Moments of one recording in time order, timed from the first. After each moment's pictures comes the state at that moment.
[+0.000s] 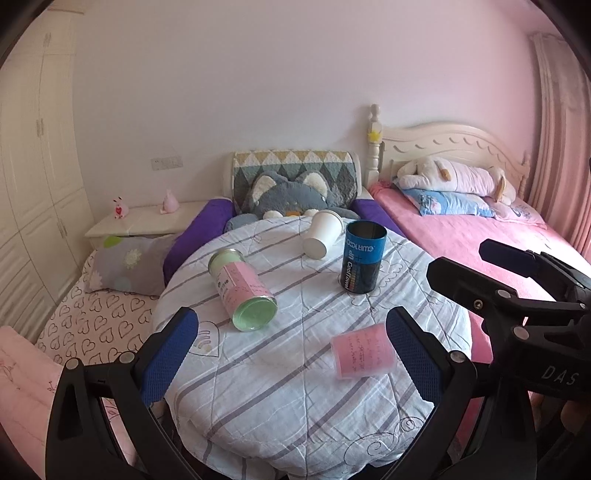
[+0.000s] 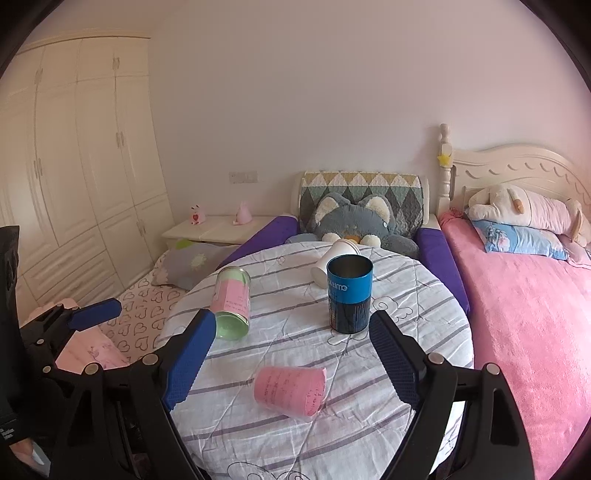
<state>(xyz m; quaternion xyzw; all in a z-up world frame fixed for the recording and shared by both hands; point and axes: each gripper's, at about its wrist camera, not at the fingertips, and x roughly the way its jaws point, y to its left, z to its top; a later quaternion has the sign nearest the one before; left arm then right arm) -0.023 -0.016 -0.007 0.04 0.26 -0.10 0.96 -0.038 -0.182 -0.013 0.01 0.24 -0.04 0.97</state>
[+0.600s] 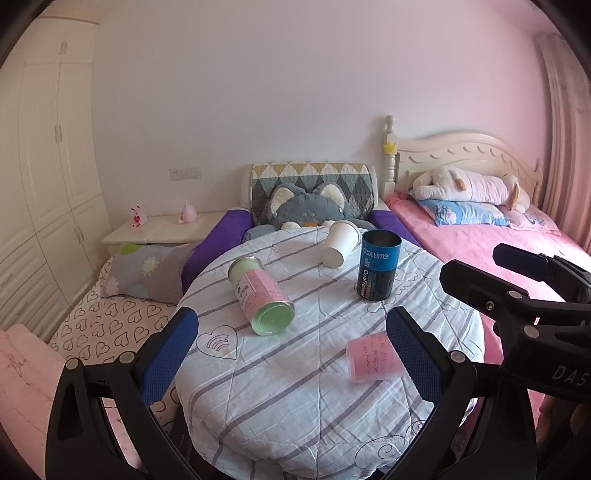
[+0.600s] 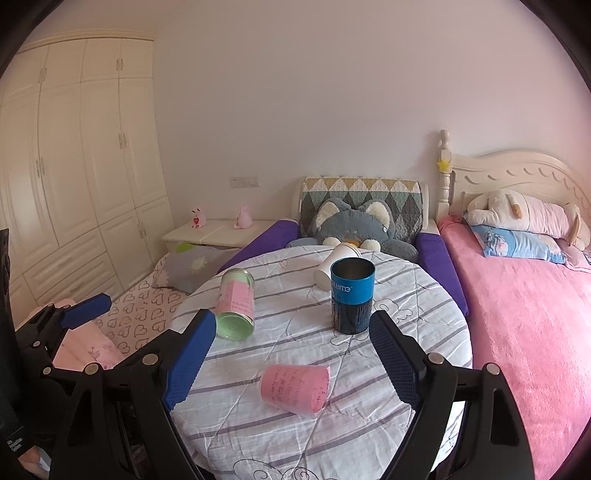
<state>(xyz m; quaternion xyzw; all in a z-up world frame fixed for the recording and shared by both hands) -0.038 -0.014 -0.006 0.04 0.24 -0.07 0.97 -0.045 -0.176 -0.012 0.01 0.23 -0.04 0.97</state>
